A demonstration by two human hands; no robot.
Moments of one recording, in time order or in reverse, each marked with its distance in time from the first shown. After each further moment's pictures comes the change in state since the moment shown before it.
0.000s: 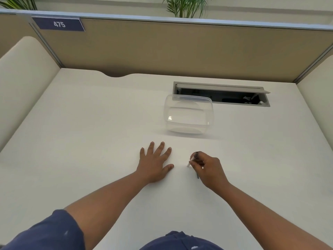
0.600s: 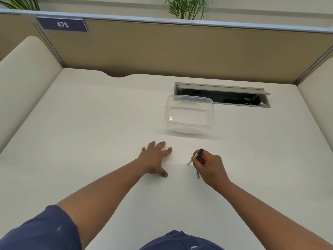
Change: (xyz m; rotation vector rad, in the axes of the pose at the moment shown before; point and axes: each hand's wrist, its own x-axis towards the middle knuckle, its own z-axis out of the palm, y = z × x) left_hand 0.013 -0.010 -0.035 -0.051 -0.224 0.053; right_hand 0.006 0.003 -0.001 0.000 -0.008 0.069
